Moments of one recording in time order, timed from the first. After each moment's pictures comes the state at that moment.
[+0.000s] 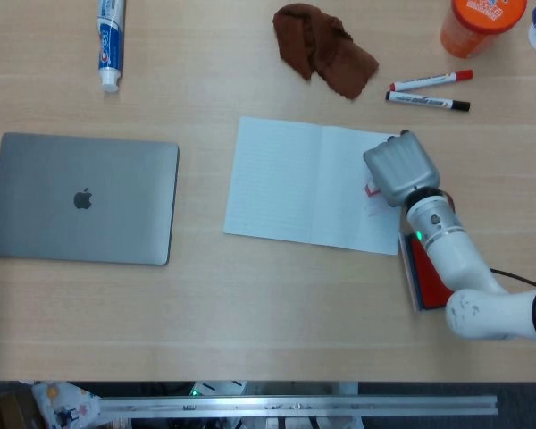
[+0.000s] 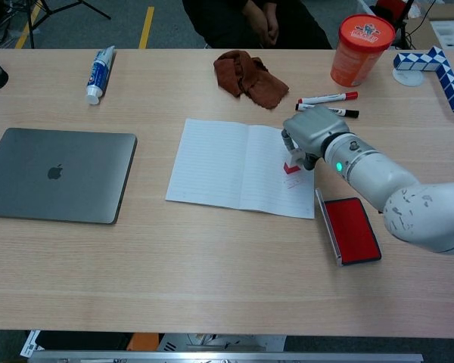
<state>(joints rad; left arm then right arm) 0.08 -1.14 0.01 -1.55 1.55 1.61 -0.01 0.91 -1.71 0.04 -1.43 -0.58 1.01 -0.95</state>
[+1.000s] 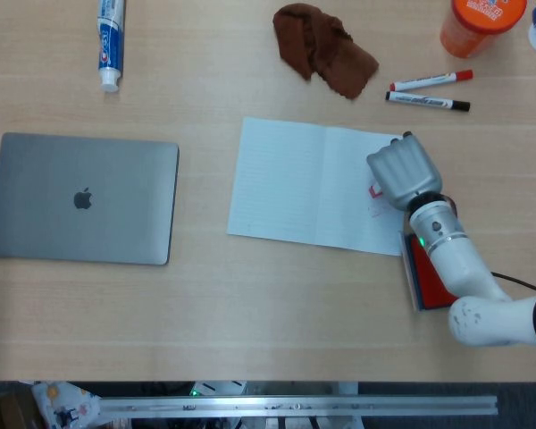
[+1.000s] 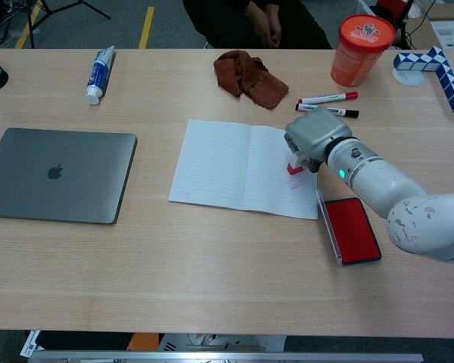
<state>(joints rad) 0.09 -1.15 0.01 -1.55 1.55 1.62 -0.02 0.89 -1.73 0.01 -1.42 -0.62 1.04 -1.00</state>
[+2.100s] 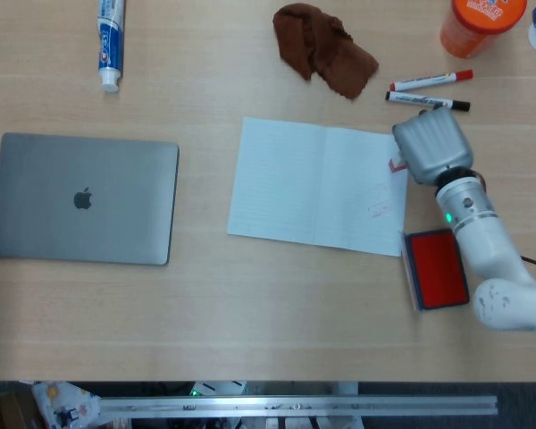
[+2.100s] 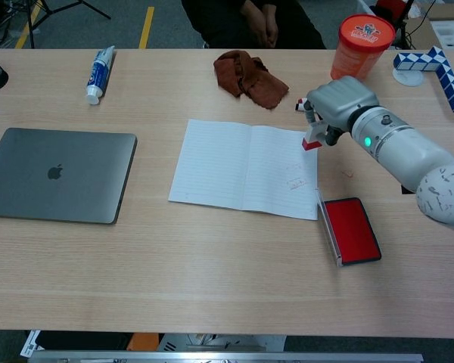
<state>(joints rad) 0.08 -1.14 0.02 -1.58 1.57 1.62 0.01 0.88 -1.59 0.08 -1.50 -0.61 1.04 -0.93</state>
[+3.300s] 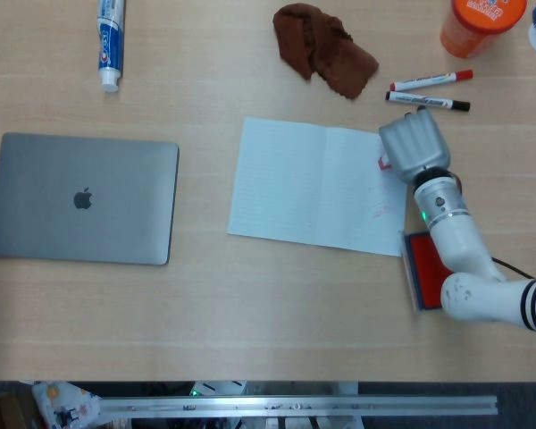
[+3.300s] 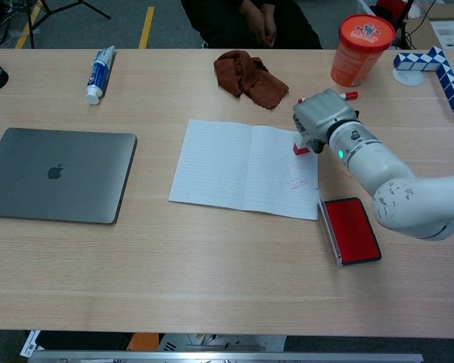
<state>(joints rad) 0.08 -1.14 0.02 -1.57 1.55 1.61 0.01 0.90 -1.79 0.07 -1.22 -0.62 0.99 -0.97</state>
